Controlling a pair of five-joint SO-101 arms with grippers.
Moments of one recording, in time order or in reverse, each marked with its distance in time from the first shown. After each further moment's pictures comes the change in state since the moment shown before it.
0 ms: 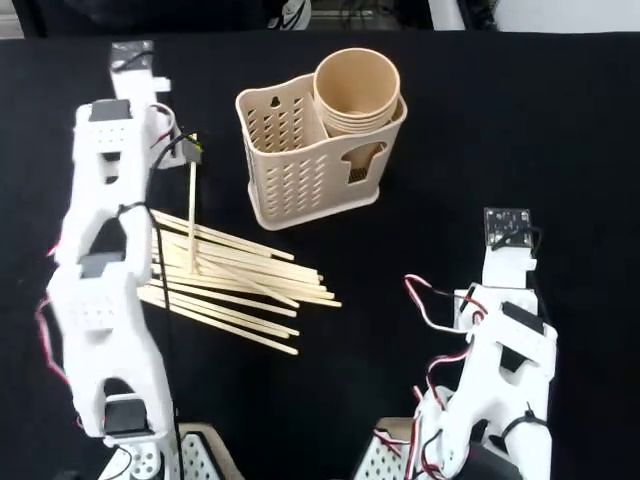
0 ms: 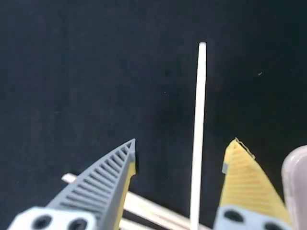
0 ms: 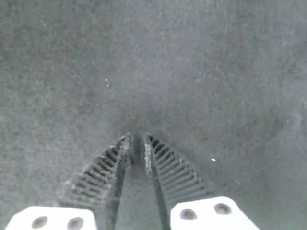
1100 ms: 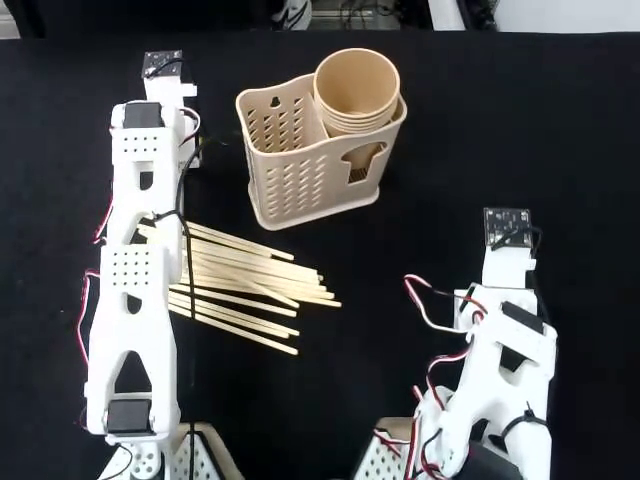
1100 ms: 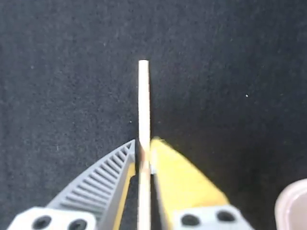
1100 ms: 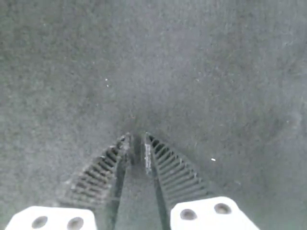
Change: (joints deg) left arm 2.9 32.9 -49.3 16.8 1.7; right arm 0.0 0.0 0.0 0.0 0.0
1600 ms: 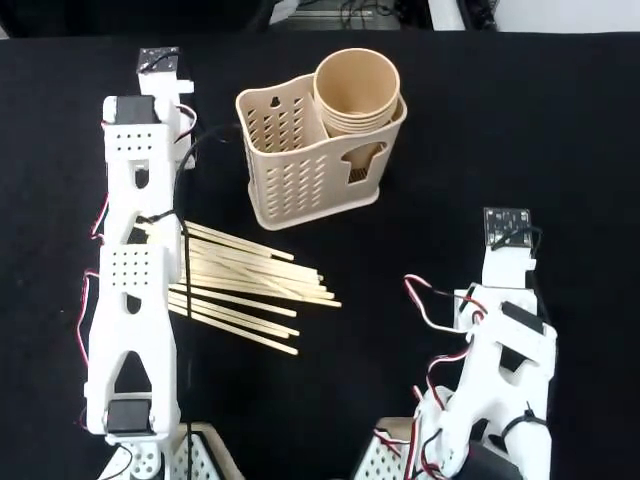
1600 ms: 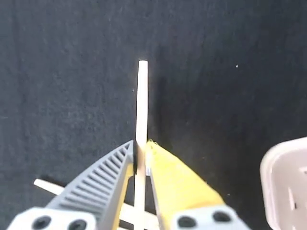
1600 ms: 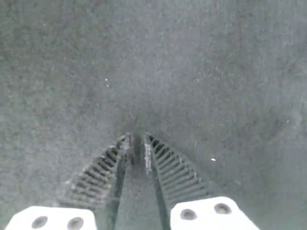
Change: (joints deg) left arm 0.0 -1.8 -8.4 12.2 -0.2; right arm 0.0 0.0 0.0 0.0 0.0
